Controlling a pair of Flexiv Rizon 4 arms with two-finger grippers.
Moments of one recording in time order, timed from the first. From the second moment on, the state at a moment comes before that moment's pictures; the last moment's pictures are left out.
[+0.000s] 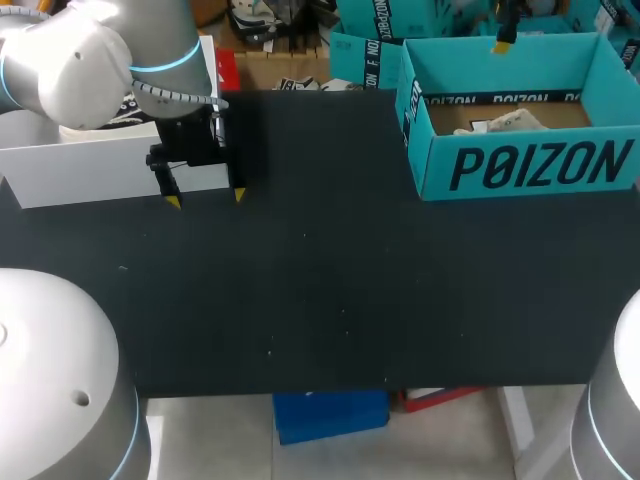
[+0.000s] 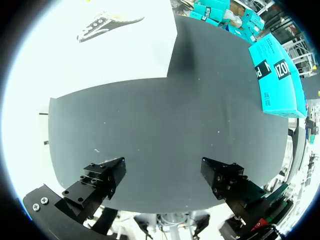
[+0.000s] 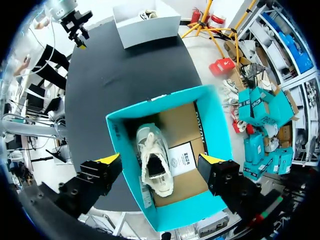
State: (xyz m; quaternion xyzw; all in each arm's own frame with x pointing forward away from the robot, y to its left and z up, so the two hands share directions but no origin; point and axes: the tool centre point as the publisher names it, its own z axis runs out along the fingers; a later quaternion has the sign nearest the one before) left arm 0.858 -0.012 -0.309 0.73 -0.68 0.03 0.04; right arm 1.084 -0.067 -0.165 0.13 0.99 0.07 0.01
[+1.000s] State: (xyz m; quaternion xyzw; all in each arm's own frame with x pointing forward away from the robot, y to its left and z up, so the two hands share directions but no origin) left arm 0.858 -0.012 -0.309 0.73 -0.68 0.03 0.04; right arm 0.973 -0.015 -0.251 0.08 0.98 0.16 0.12
